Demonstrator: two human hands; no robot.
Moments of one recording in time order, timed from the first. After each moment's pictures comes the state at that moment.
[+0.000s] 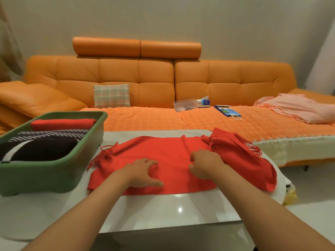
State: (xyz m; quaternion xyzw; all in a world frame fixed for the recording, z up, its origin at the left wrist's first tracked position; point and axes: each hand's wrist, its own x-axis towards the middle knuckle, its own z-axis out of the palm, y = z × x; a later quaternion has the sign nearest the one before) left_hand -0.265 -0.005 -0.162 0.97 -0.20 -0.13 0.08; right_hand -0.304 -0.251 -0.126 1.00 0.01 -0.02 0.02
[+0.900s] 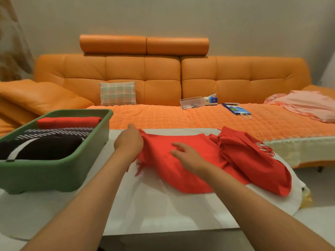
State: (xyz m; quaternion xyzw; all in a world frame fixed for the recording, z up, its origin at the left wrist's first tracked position) left_hand -0.228 0.001 -0.095 0.96 0.11 0.12 0.22; right_hand -0.273 -0.194 -0.144 0.86 0.04 0.00 -0.50
